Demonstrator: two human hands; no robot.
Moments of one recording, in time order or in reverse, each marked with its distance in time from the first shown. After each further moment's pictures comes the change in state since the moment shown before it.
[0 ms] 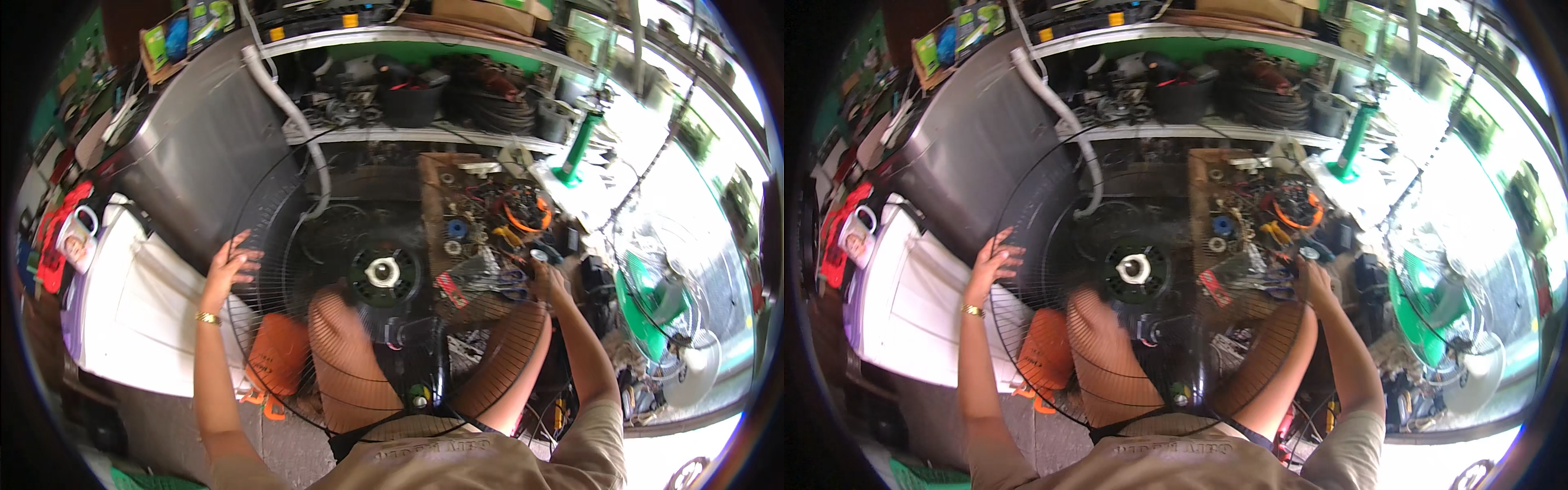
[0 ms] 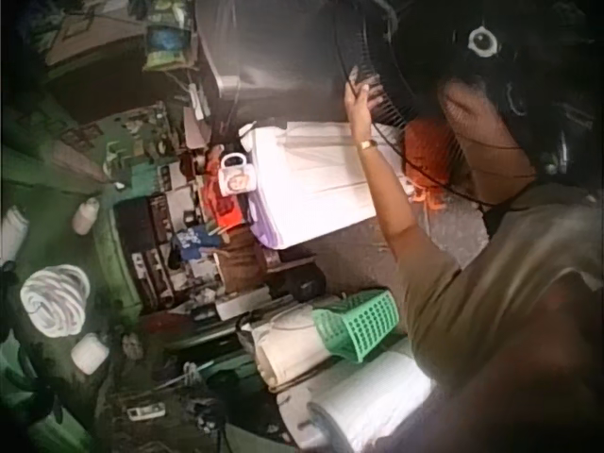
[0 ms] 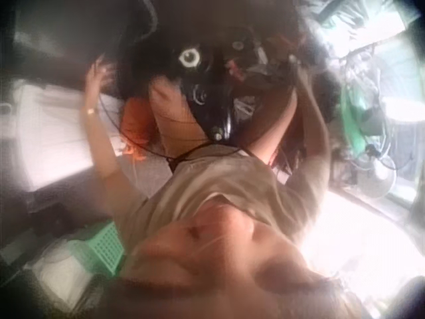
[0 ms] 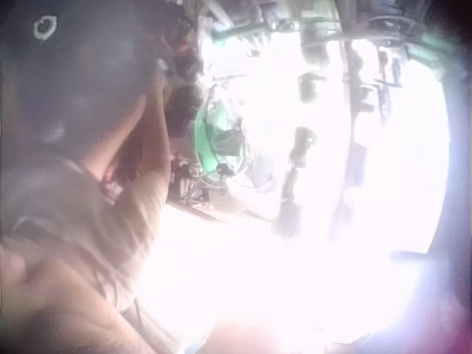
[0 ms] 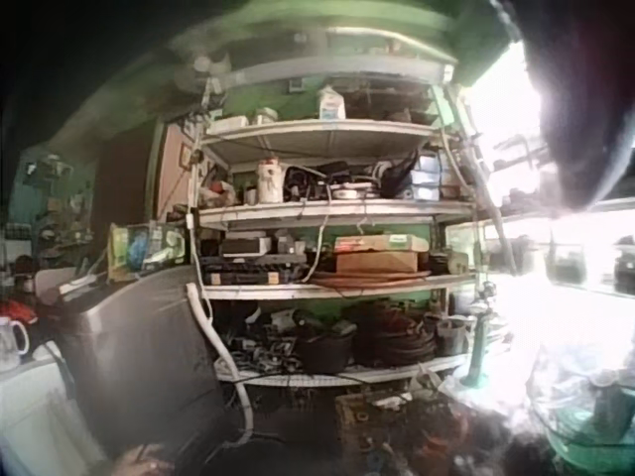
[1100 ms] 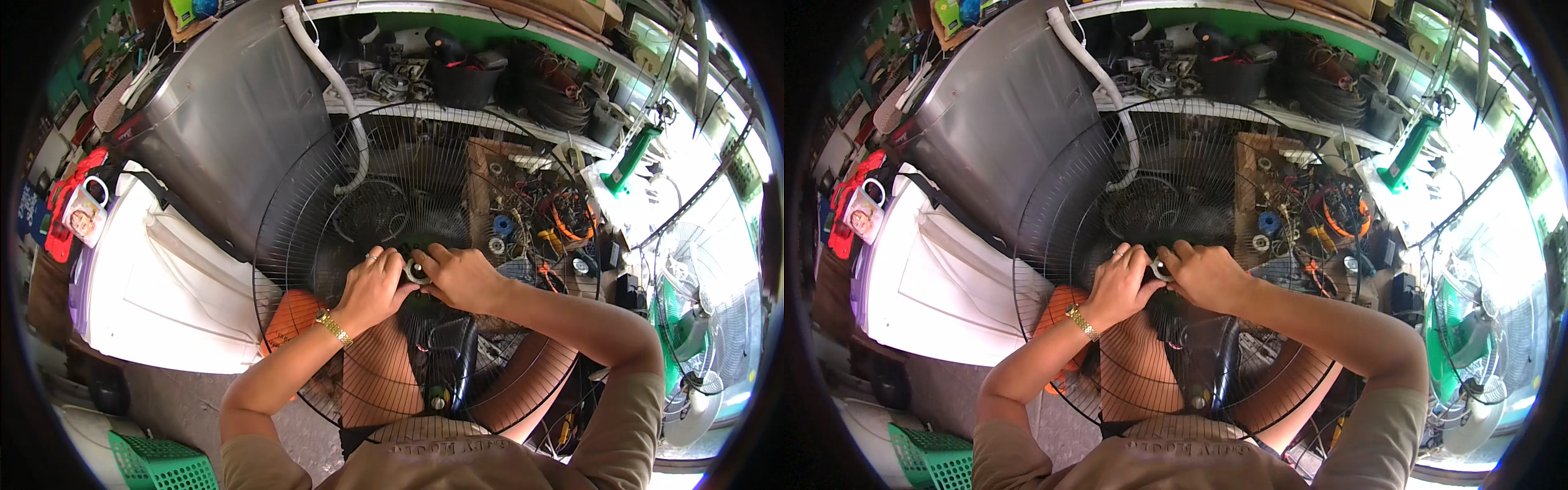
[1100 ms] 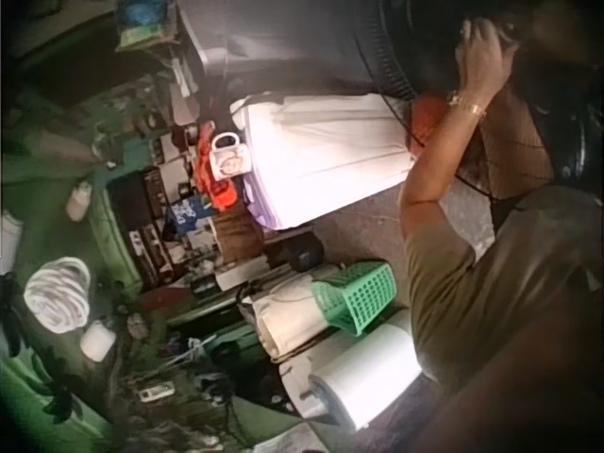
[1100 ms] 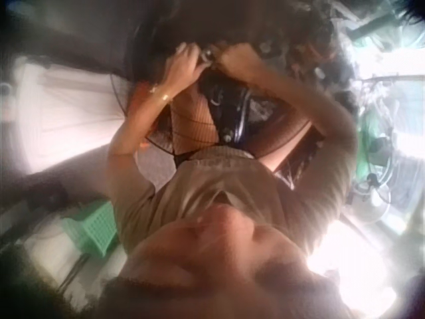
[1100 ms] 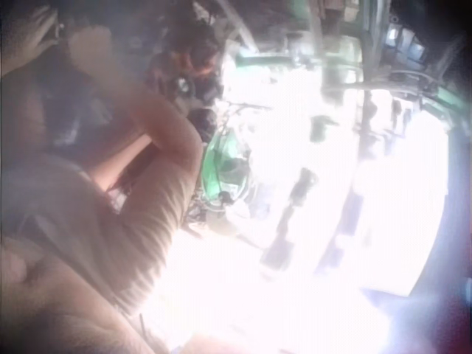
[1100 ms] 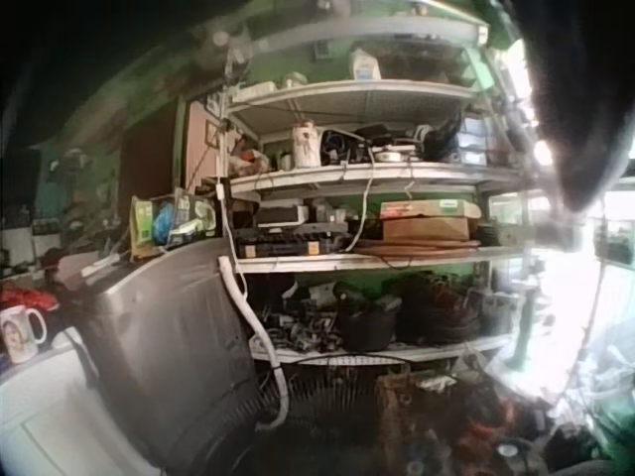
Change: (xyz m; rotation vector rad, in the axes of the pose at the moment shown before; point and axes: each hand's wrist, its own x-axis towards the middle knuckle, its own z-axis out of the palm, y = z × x) left_hand -0.017 0.023 0.192 0.778 -0.015 0.652; right_hand 0.000 -0.318 -0.087 0.086 0.008 -1.036
